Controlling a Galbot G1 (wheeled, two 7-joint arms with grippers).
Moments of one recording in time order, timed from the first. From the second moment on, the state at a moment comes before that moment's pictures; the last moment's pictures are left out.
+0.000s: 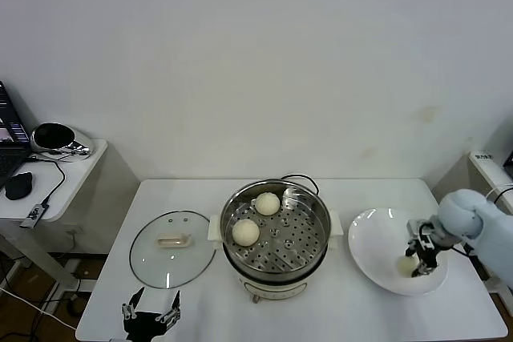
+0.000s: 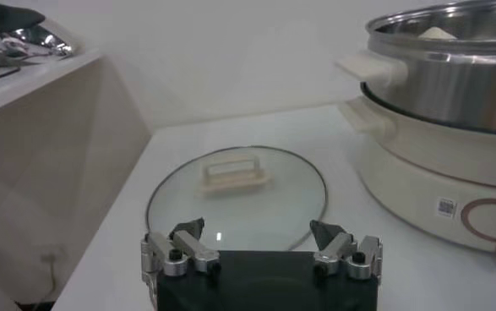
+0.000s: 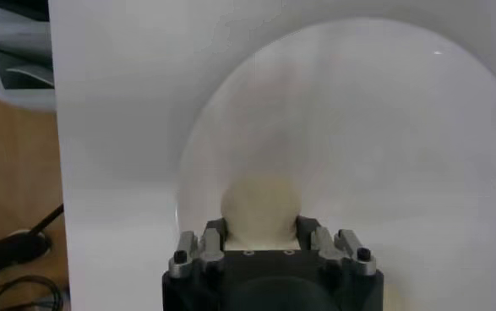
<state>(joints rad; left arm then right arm) 1.80 -1.54 -0.67 -2.16 0.07 0.29 0.14 -0.27 0.46 -0.48 1.44 -0.21 -0.27 -1.27</state>
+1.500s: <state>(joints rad) 1.79 -1.59 -0.69 -2.25 0.05 0.28 0.11 0.41 1.00 -0.99 1.49 -0.13 0.67 -1.29</state>
